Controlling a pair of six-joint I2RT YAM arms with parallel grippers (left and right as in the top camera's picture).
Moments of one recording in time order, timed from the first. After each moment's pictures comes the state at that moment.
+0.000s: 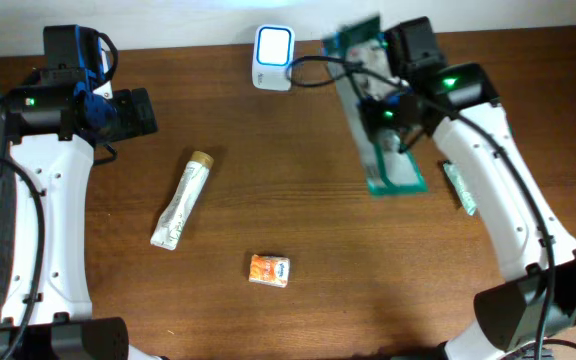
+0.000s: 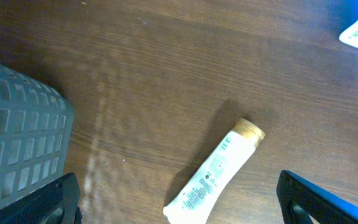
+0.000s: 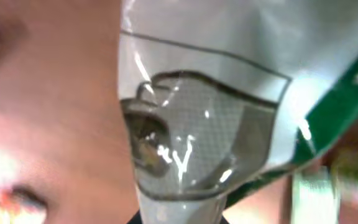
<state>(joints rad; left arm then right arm) 0.02 1.70 1.86 -1.22 -0.16 -0.17 0.22 1.76 1.79 -1.17 -0.05 -0.05</state>
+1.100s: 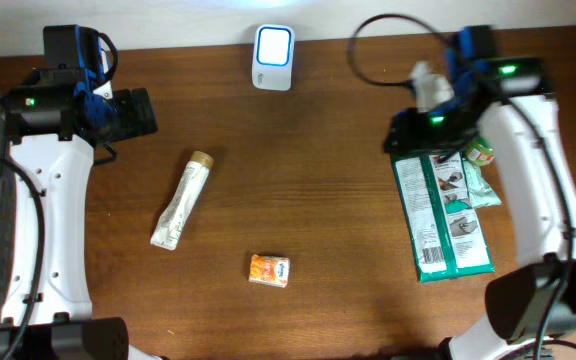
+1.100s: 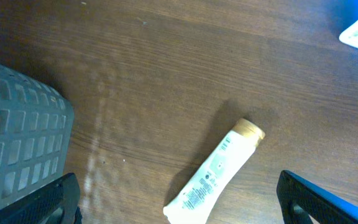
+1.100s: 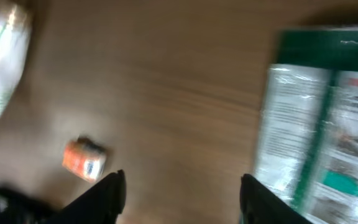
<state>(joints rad) 0.02 1.70 1.86 -1.22 -0.16 -0.17 0.07 1.77 1.77 -1.37 -0.34 -0.01</state>
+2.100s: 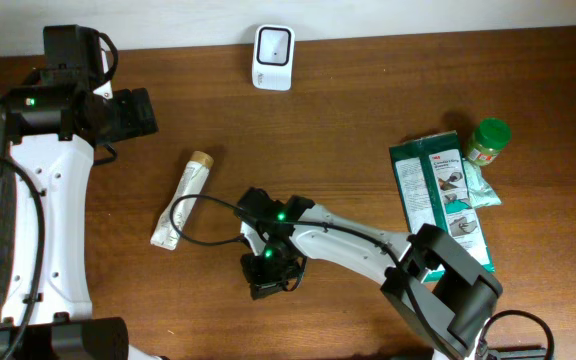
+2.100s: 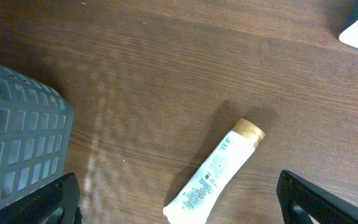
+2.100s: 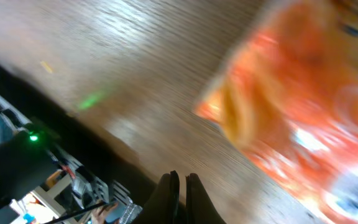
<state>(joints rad) 0.02 1.70 1.86 -1.22 -0.16 -0.17 0.86 1.94 1.24 -0.79 -0.60 0.55</state>
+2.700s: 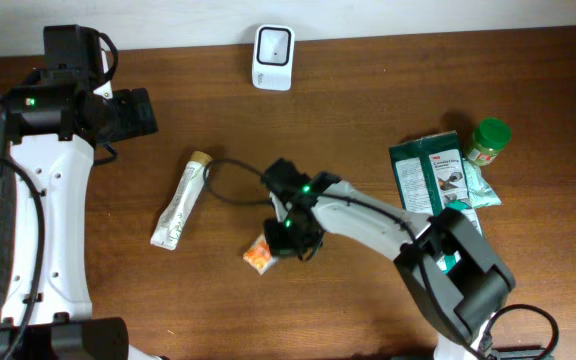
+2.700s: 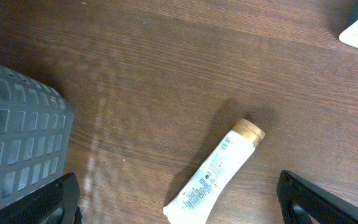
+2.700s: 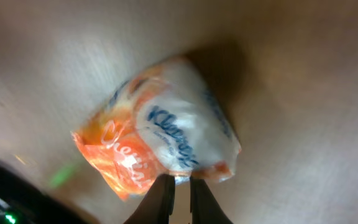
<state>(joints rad) 0.02 1.70 1.86 -1.22 -0.16 -0.17 0.69 1.94 1.24 -0.72 -0.42 0.56</state>
